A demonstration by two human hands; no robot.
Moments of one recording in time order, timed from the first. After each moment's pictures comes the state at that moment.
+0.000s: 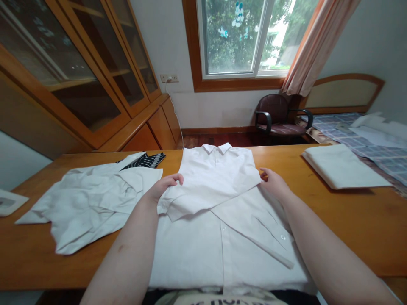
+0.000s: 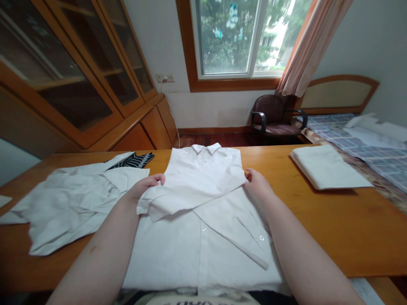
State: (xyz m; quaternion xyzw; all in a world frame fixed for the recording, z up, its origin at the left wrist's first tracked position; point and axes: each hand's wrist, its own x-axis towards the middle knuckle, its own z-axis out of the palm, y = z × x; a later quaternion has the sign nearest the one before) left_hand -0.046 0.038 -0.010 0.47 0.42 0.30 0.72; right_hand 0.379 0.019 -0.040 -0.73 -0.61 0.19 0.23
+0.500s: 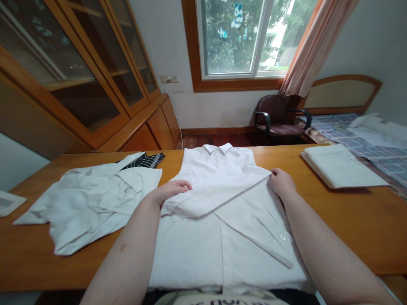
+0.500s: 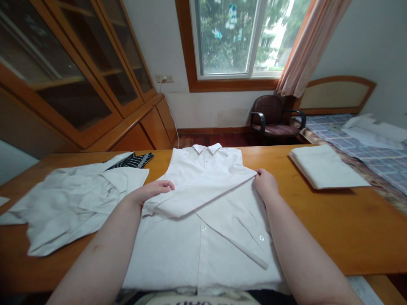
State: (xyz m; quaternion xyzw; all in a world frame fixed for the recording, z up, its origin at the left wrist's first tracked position) left_hand -0.031 0.032 -0.012 0.53 0.49 0.16 0.67; right_hand 0.401 0.026 -0.040 -0.82 -0.52 0.10 0.19
